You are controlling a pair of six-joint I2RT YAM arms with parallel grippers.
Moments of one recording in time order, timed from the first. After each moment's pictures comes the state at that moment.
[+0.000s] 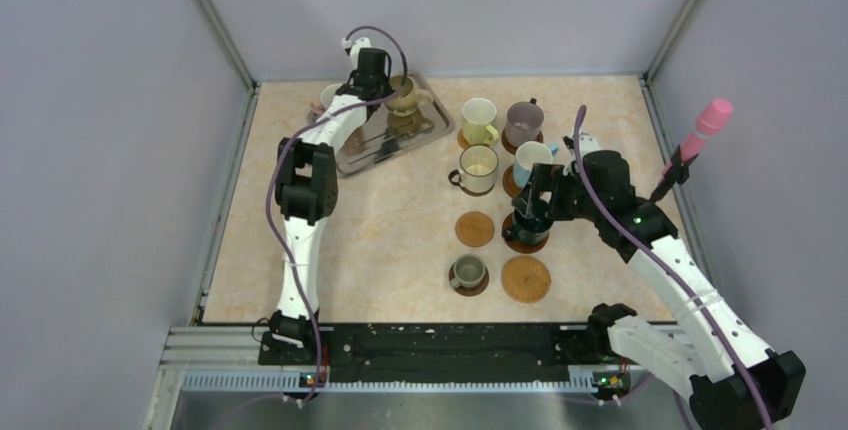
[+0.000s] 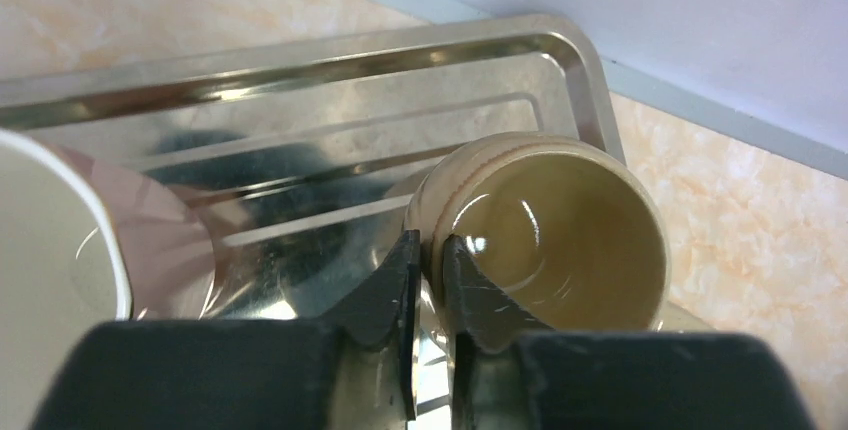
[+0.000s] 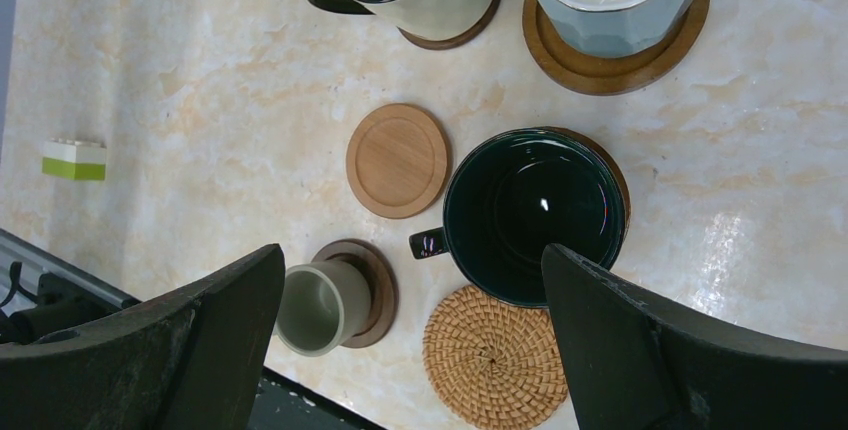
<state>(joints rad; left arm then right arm) -0.25 2.38 2.06 -0.23 -0.27 -0.53 0.36 0.89 0.83 -0.56 -0.15 0.39</state>
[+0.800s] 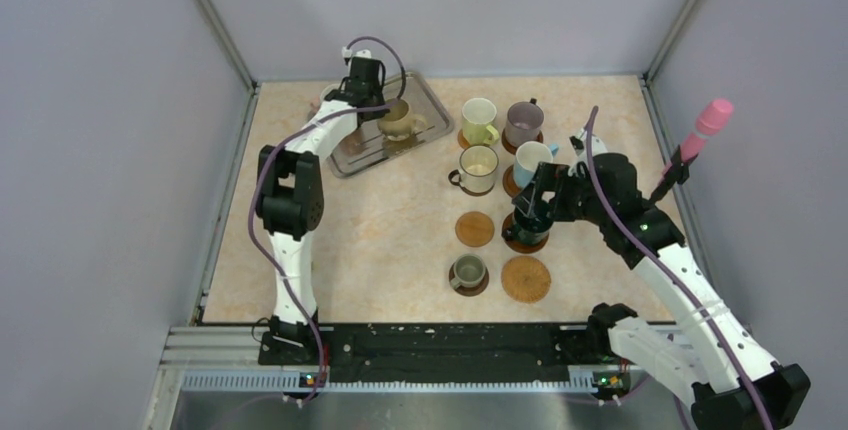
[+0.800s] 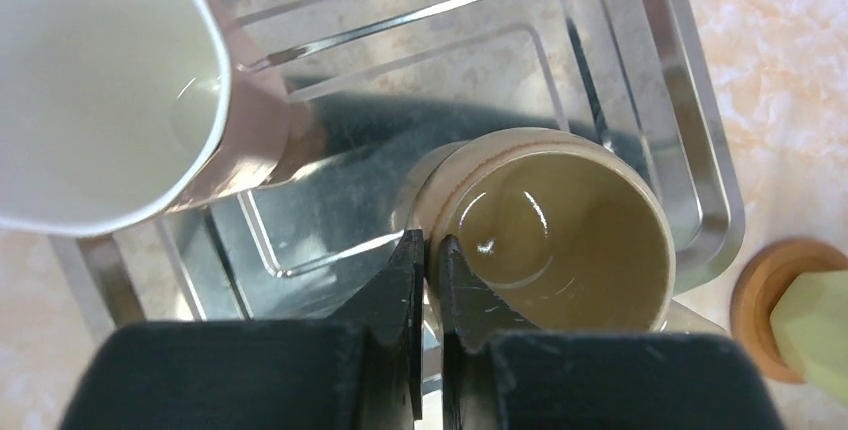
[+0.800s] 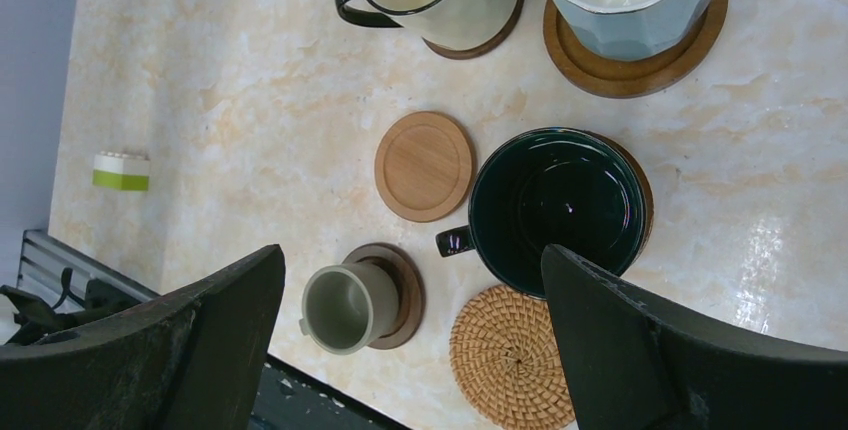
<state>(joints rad) -0.26 2.16 1.82 -0.35 -0.20 -0.41 0.36 0.85 0.83 -0.56 -0.17 0.45</state>
